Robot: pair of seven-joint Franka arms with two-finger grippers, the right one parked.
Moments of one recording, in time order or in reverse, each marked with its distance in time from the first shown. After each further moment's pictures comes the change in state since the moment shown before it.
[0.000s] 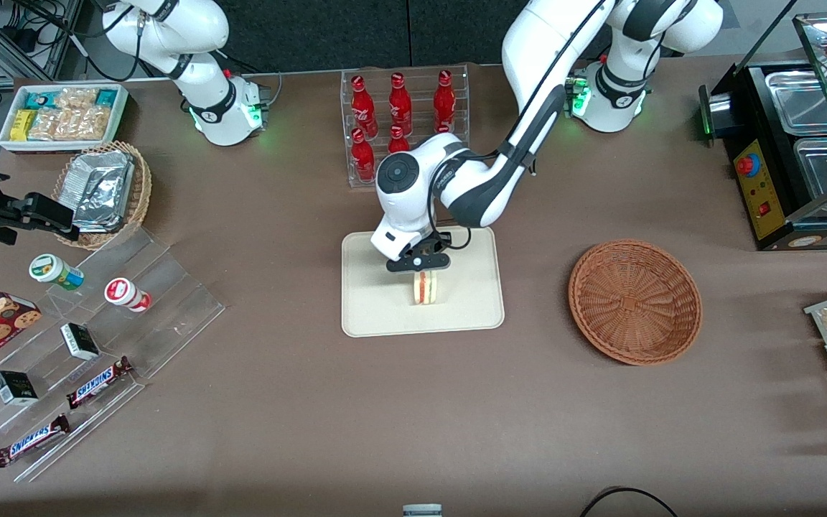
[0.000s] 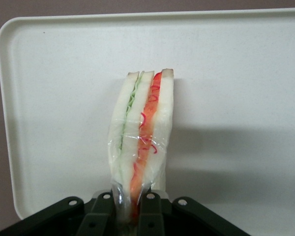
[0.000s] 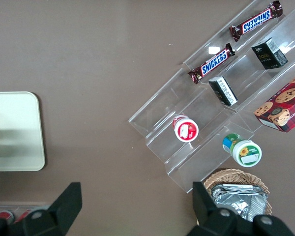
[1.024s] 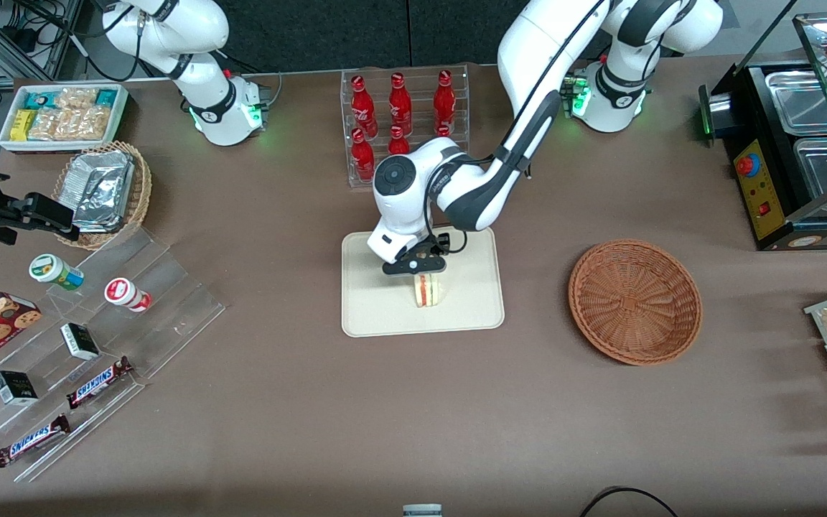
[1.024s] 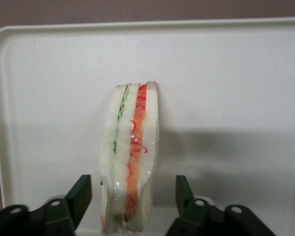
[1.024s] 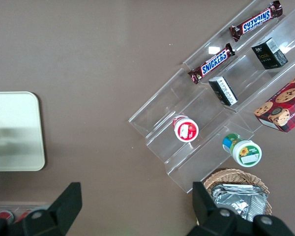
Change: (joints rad) arm -0.008 0.019 0.008 0.041 0.004 0.008 0.000
